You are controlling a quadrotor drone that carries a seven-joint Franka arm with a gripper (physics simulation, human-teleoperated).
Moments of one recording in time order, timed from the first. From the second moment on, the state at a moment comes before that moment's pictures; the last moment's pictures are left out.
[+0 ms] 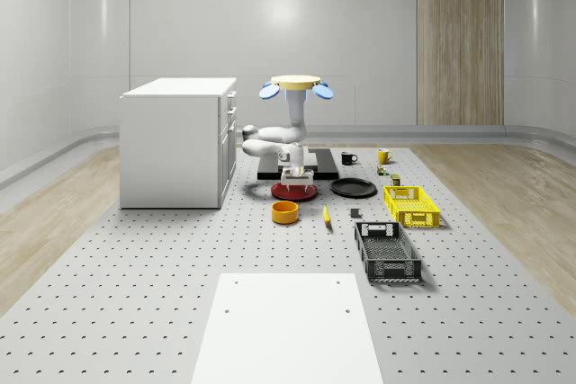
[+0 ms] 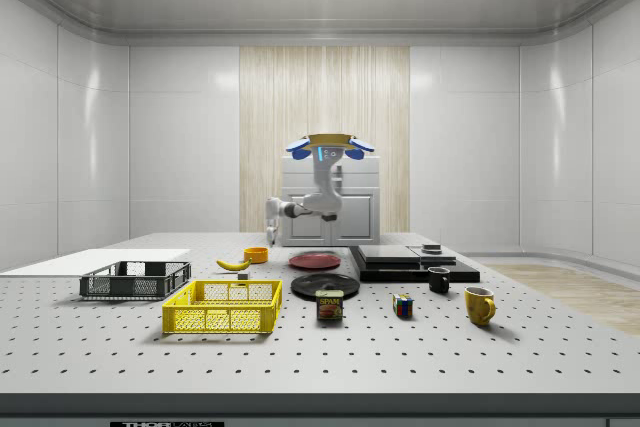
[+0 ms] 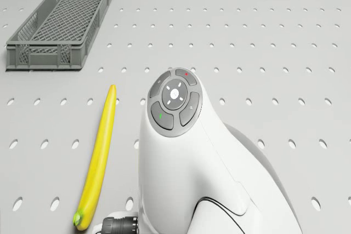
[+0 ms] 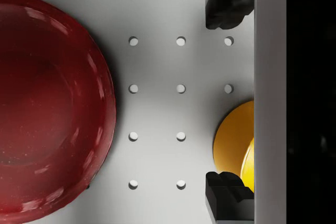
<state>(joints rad) -1.16 -1.45 1.36 -2.87 -1.80 1.51 1.68</state>
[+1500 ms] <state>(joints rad) -1.18 -1.51 1.23 -2.84 -1.92 1.61 1.68</state>
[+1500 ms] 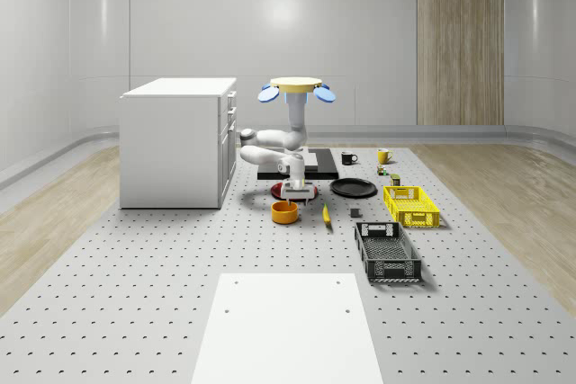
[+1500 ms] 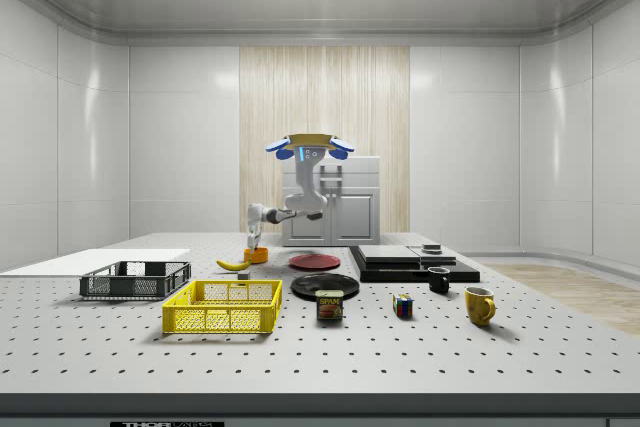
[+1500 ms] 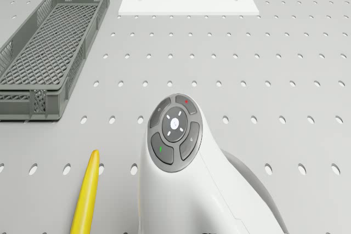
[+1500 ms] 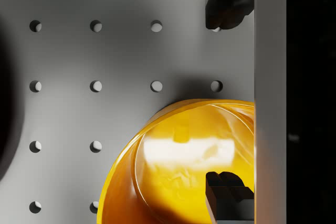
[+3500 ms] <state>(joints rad) -1.18 -1.49 1.24 -2.82 -1.91 1.60 1.67</state>
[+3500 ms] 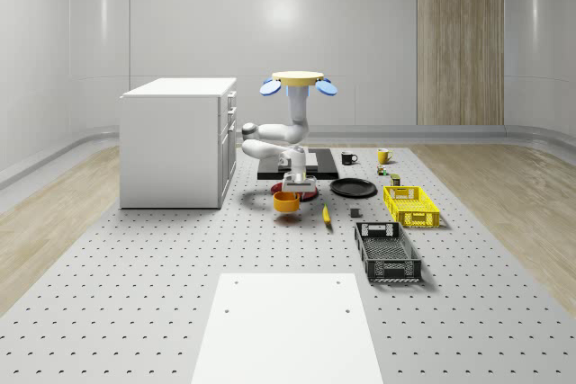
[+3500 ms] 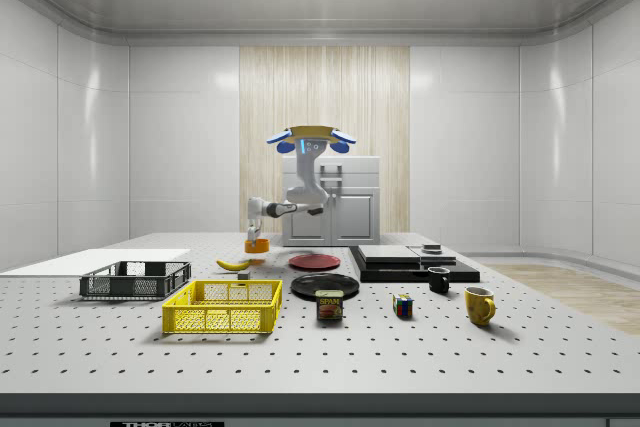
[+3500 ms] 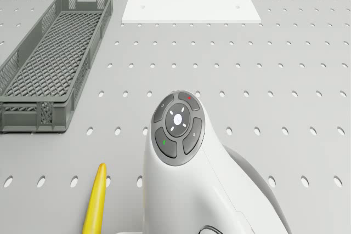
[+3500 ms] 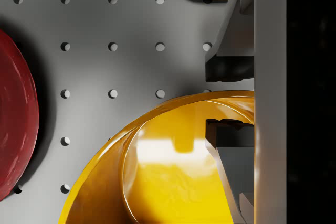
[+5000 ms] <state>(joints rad) -1.19 -1.51 1.26 -2.83 -1.89 1.61 1.67</state>
